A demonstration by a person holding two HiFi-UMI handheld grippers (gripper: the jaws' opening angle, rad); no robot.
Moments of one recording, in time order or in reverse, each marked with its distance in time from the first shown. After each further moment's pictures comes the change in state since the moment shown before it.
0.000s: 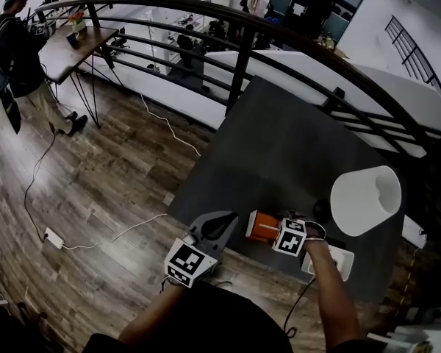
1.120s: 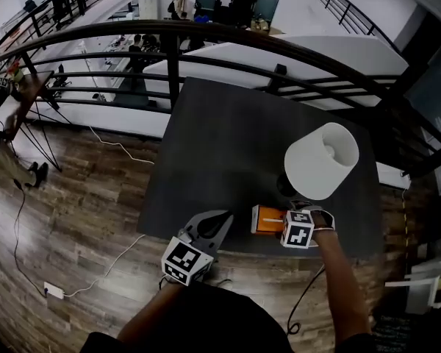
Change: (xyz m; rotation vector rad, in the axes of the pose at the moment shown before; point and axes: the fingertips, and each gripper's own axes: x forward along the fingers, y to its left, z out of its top) left arm 0.051 -0.077 -0.002 0.050 0.031 -0.304; right arm -0.062 0.032 -0.104 0.153 0.059 -0.104
